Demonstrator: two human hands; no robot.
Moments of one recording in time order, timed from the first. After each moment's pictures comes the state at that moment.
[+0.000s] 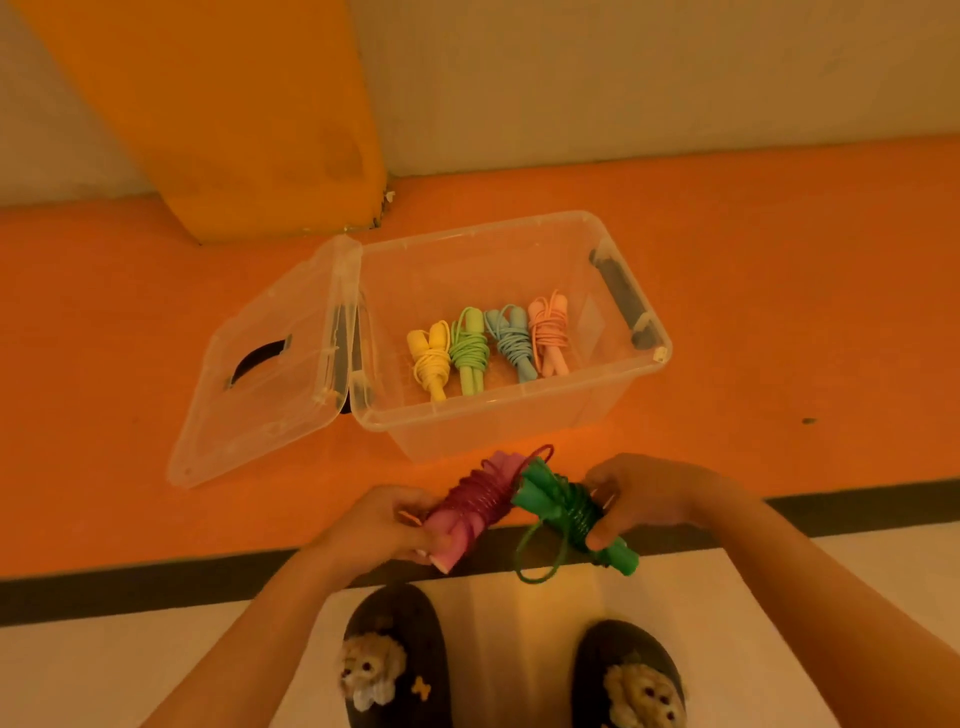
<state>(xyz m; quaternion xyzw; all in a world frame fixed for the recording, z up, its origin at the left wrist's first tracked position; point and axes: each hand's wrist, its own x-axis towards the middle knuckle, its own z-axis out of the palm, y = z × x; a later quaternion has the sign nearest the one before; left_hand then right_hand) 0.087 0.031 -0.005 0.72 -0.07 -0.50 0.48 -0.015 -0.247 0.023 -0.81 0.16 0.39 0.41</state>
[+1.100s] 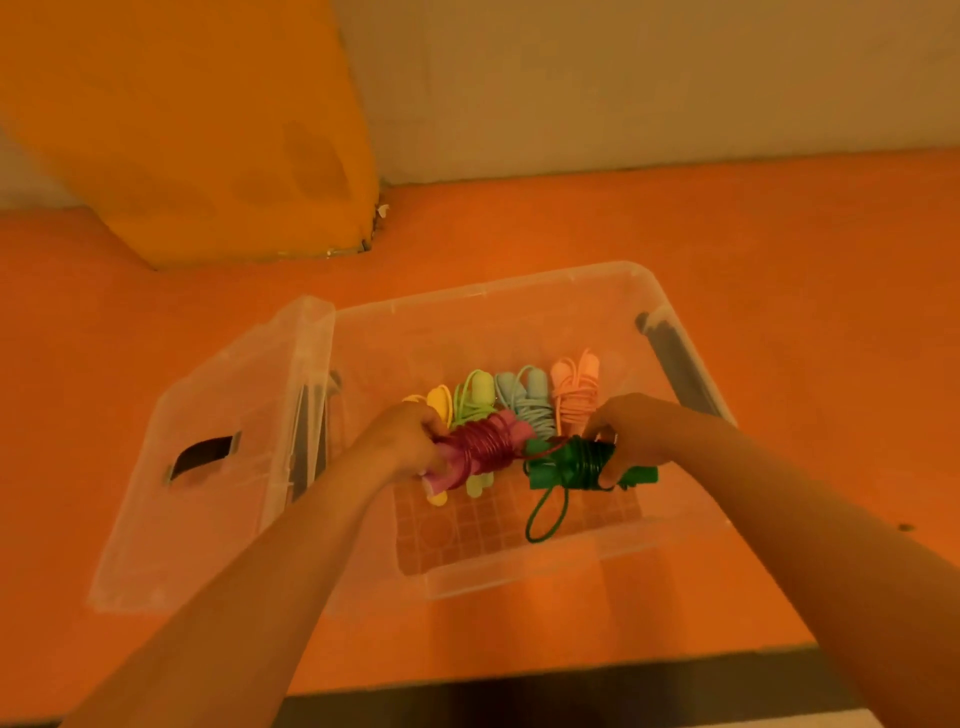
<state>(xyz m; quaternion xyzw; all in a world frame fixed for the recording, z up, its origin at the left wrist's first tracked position) 0.289 -0.096 -0.029 0.87 -0.13 -0.40 0.25 0.187 -0.336 -0.019 -0.92 0.07 0.38 0.10</state>
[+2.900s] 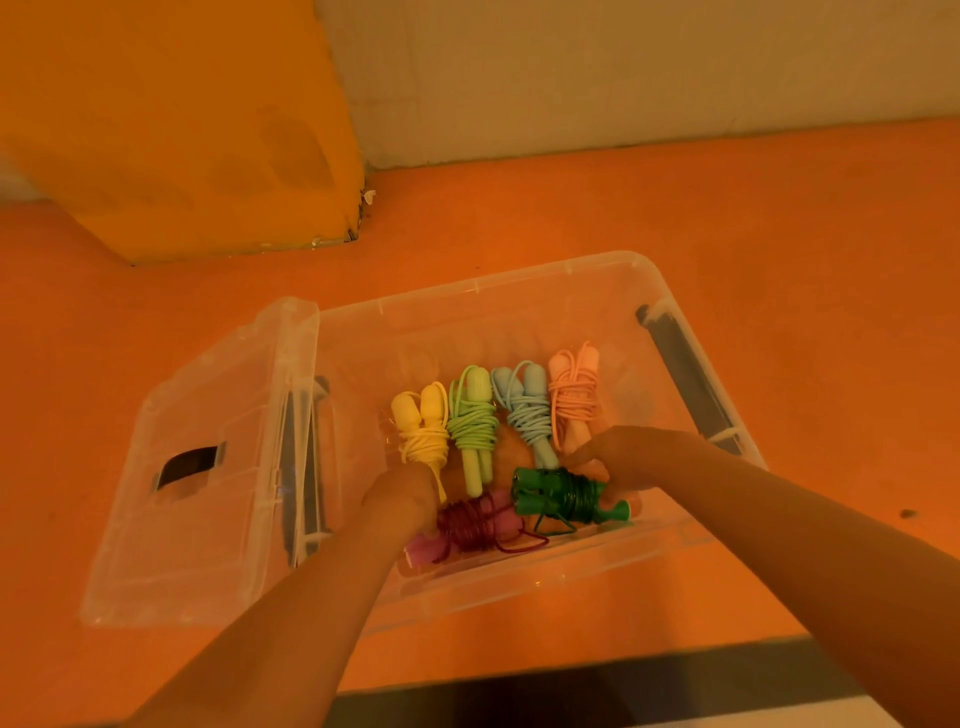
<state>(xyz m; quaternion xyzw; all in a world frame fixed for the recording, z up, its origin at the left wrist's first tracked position) 0.264 -0.100 -0.085 0.87 -0.18 -0.45 -0.07 0.182 -0.337 -0.070 -0.88 0.02 0.46 0.12</state>
